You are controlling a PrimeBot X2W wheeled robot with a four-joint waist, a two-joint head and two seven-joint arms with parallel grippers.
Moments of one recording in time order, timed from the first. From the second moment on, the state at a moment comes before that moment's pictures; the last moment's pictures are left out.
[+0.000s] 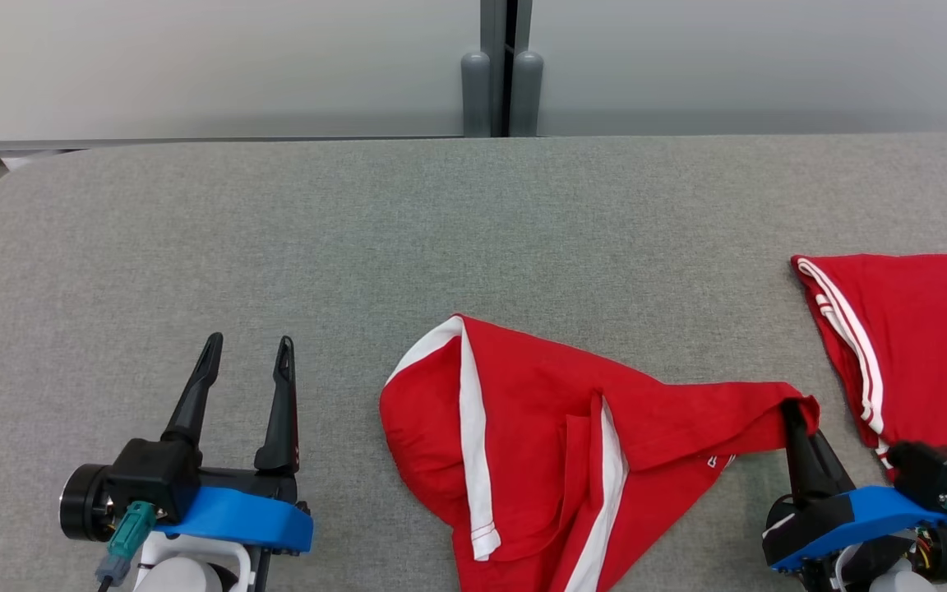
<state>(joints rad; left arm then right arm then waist) -0.13 0.30 -0.37 0.10 -0.41 0.13 -0.26 -0.11 -0.05 -0.06 0.32 0.41 0.13 -0.12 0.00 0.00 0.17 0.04</state>
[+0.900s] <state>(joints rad) 0.00 0.36 -0.37 0.06 -0.41 0.21 -0.22 0.11 -0.08 -0.06 -0.19 0.15 0.13 0.02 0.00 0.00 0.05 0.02</state>
